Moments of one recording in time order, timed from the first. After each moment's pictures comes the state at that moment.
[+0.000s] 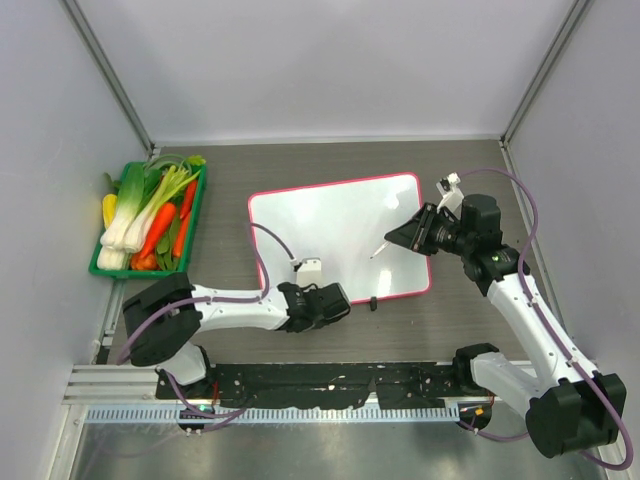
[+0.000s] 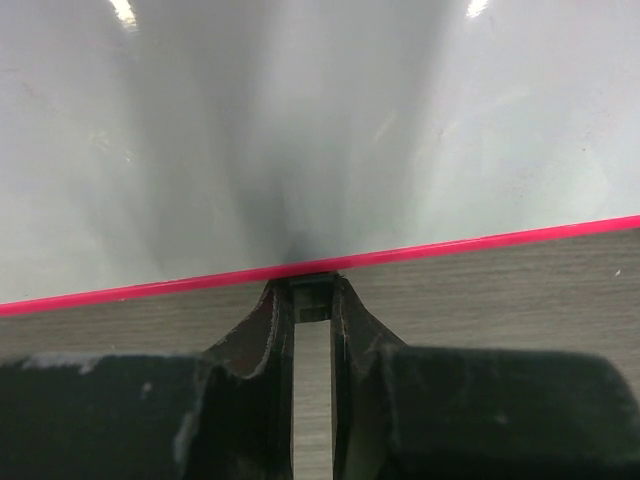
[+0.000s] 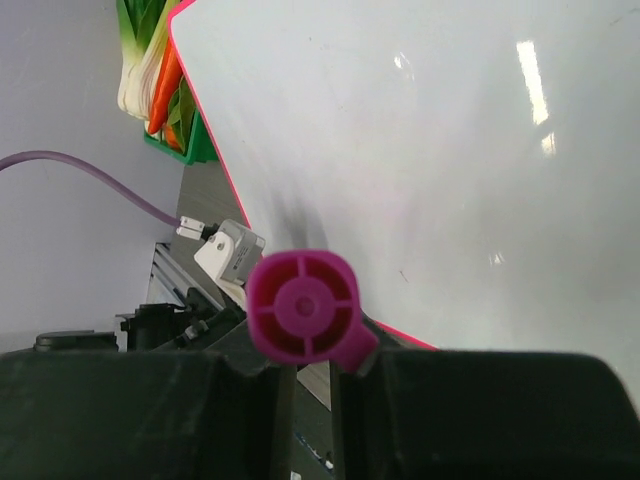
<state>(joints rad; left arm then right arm) -1.18 1.59 0.86 -0.50 -0.48 -1.15 0.19 0.97 0.79 -0.28 -0.60 0.63</state>
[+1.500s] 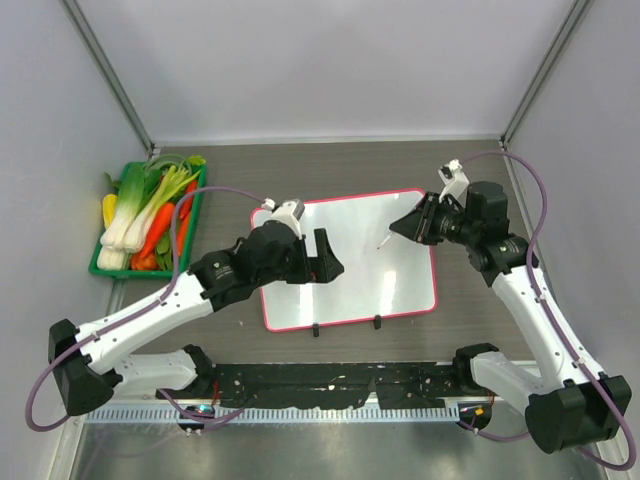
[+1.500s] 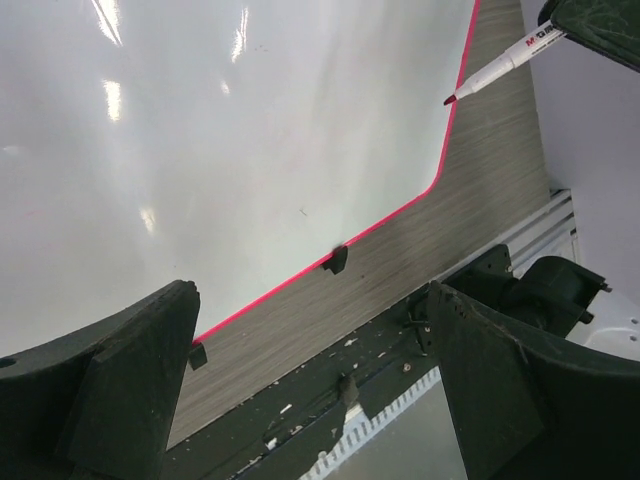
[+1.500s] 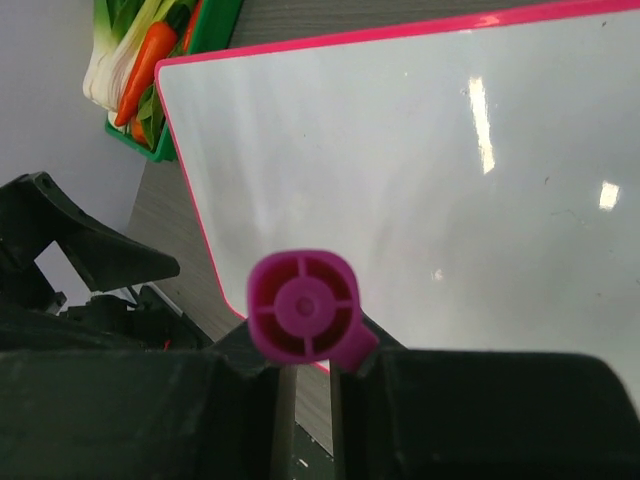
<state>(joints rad) -0.95 1.13 1.04 -0.50 -0.12 -0.82 0.19 1.00 0.94 -0.39 -0.57 0.48</state>
